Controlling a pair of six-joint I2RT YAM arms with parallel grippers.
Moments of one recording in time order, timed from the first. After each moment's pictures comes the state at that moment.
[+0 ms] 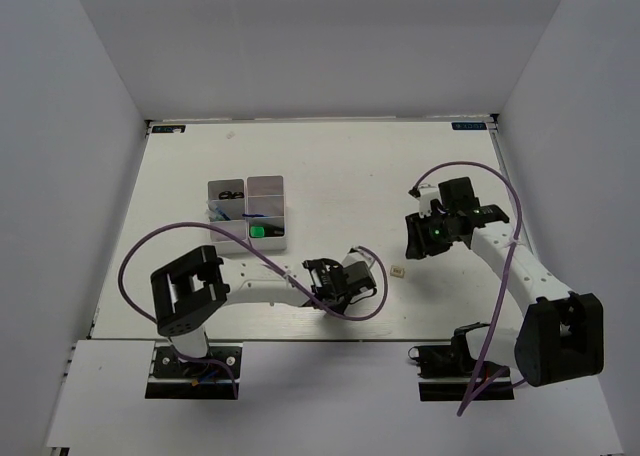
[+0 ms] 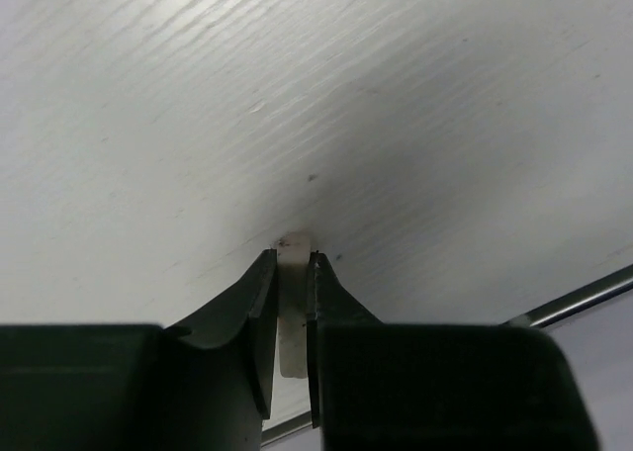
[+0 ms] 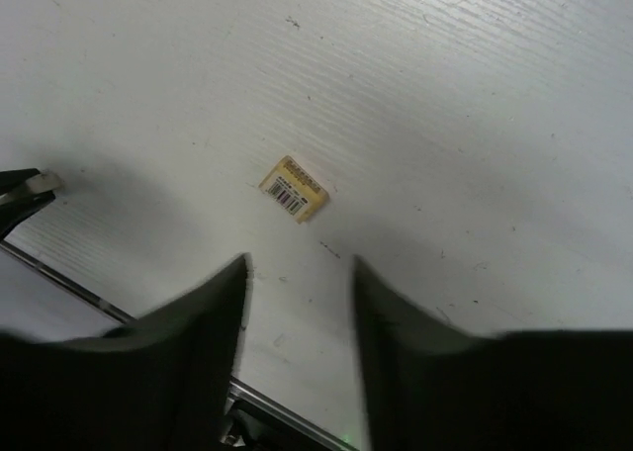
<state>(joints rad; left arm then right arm) -1.26 1.73 1.04 -0.48 -0.28 -0.58 0.24 1.23 0.85 -0.74 -0.35 -0.12</state>
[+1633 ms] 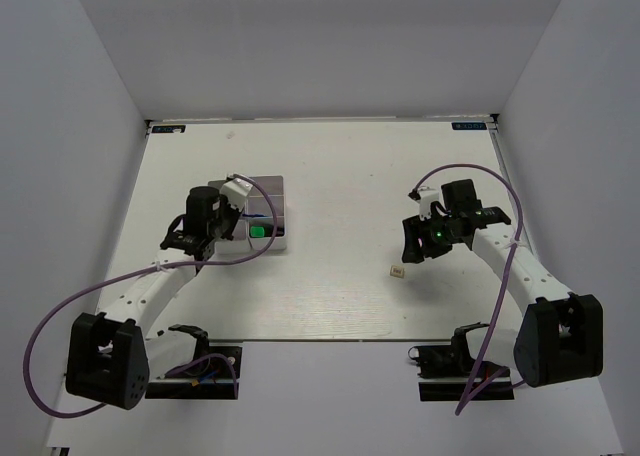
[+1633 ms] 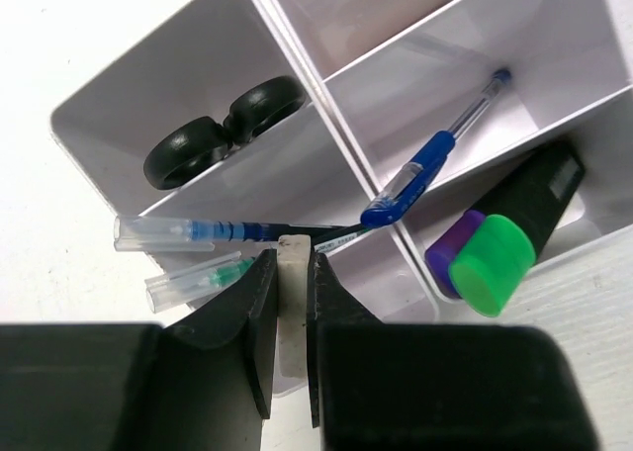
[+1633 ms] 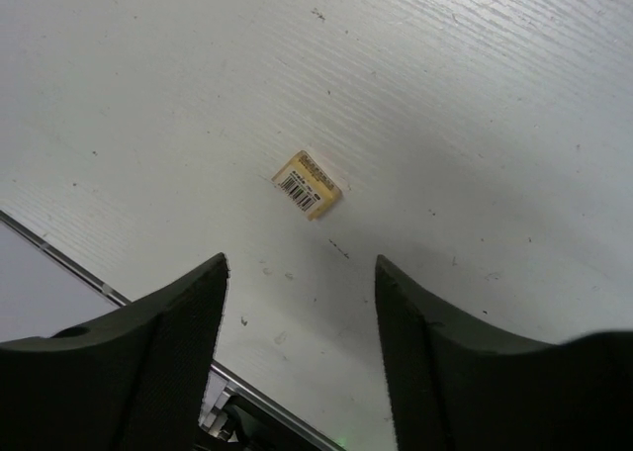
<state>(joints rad) -0.24 1.12 0.64 -0.11 -0.01 0.35 0.21 1.22 0.83 -0.74 -0.42 -0.17</state>
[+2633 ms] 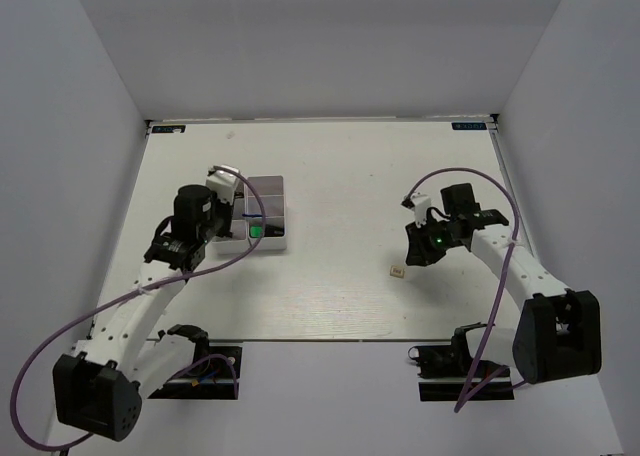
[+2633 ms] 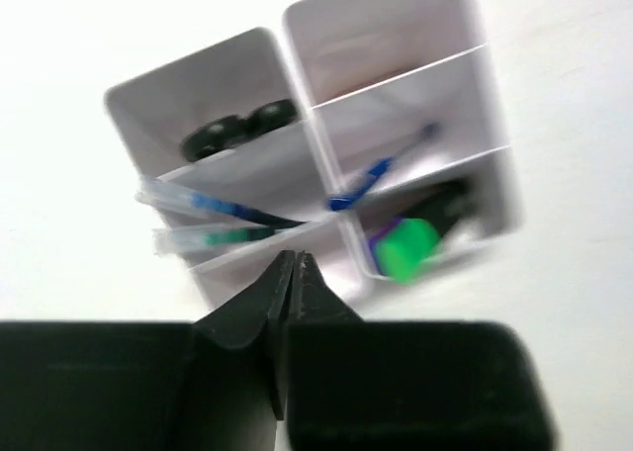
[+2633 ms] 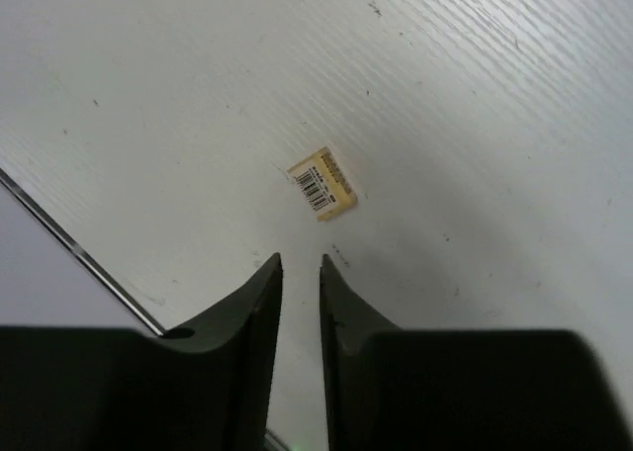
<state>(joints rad) -0.26 0.98 0.69 -0.24 -0.05 0.16 0.20 1.23 0.81 -0.74 -0.51 -0.33</state>
